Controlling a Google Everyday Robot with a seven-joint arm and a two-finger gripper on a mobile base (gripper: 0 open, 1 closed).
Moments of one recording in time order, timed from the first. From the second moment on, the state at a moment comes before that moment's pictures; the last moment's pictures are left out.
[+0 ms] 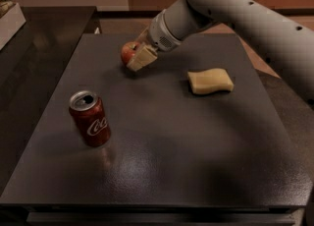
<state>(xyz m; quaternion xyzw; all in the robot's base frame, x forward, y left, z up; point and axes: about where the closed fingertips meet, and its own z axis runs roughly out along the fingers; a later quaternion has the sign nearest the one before) 0.652 0.057 0.890 -0.62 0.67 0.18 0.36</state>
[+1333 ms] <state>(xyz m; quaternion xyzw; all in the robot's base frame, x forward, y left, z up) 0.535 0.025 0.892 -0.69 0.60 0.25 0.33</state>
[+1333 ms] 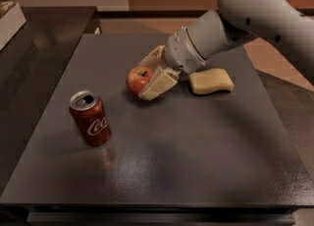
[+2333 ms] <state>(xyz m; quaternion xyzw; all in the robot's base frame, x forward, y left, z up) 0.515 0.039 0.888 -0.72 0.57 0.25 0.31</state>
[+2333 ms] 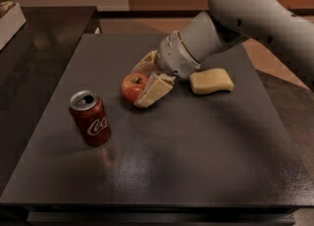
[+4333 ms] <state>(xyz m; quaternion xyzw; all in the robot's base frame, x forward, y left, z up) 0.463 0.064 0.858 -0.75 0.55 0.27 0.26</state>
